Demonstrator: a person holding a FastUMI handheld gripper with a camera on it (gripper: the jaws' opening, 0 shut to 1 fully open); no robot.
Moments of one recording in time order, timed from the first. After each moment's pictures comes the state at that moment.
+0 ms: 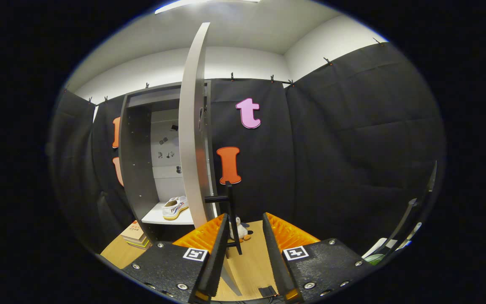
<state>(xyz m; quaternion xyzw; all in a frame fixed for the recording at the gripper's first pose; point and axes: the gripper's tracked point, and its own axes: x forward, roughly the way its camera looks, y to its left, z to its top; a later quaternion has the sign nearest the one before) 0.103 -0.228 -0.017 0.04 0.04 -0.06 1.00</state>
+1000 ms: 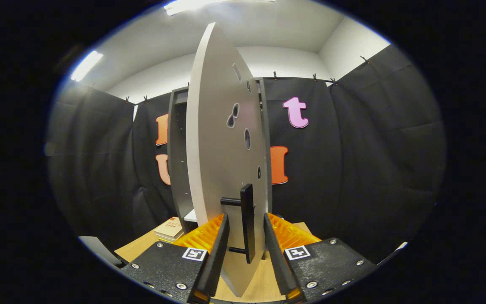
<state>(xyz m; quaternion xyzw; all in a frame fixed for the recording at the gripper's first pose) 0.112 -0.117 -0.015 0.04 0.03 0.09 0.99</state>
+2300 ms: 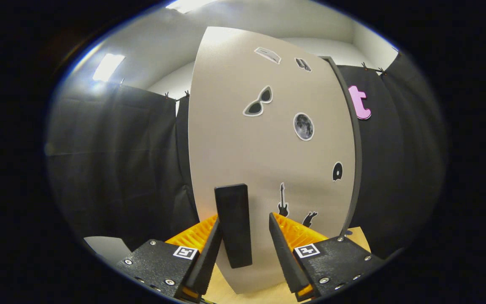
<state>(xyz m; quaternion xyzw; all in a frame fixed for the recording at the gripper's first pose) 0.194 0.053 -0.026 0.03 0.03 0.25 0.97</state>
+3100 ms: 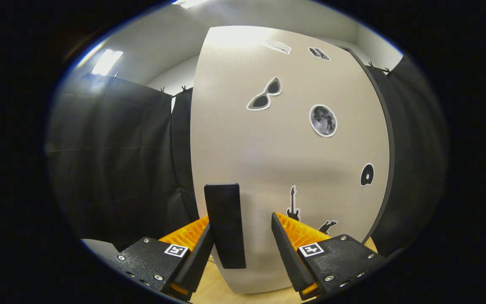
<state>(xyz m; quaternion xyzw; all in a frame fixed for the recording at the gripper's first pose) 0.266 0.119 -0.031 0.04 0.03 0.24 0.97</state>
